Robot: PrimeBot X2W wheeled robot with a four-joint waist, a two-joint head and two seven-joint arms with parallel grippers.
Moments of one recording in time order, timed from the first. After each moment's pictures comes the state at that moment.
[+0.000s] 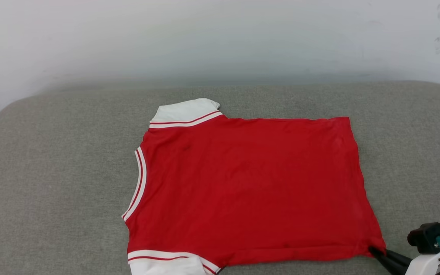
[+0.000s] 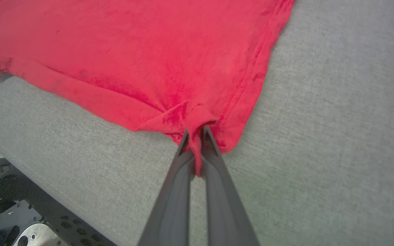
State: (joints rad) left arm 0.06 0.84 -0.93 -0.13 -0.96 0.41 -0.22; right arm -0.25 -0.77 0.88 0.38 0.88 0.13 -0.09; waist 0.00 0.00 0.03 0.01
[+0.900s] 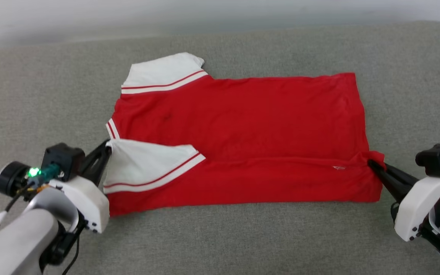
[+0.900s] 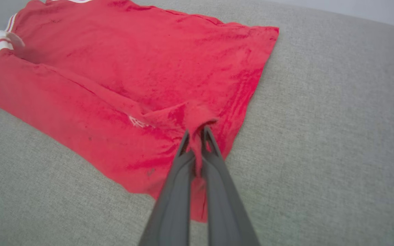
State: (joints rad) left arm -0.50 0.84 -0.84 0.08 -0.79 0.20 -0.12; right arm -0.33 -0.66 0.50 0.20 0.70 0.13 0.11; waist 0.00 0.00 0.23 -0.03
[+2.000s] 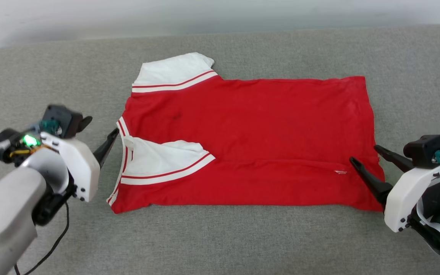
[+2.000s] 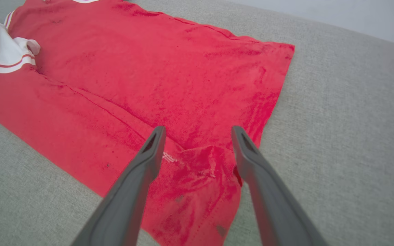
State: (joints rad) left arm -0.72 0.77 -0.89 0.38 -0.81 -0.01 0.00; right arm -0.40 -0.59 0.49 0.26 0.62 0.13 0.14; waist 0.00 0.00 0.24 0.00
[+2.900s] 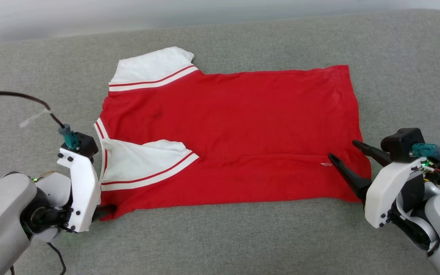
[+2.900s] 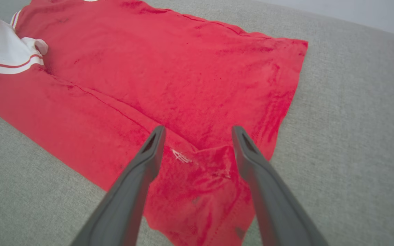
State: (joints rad) left arm -0.74 0.85 -1.00 0.29 -1.15 -0.05 0.74; right arm -0.43 -0.53 0.51 0.22 0.59 0.13 0.19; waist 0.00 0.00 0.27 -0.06
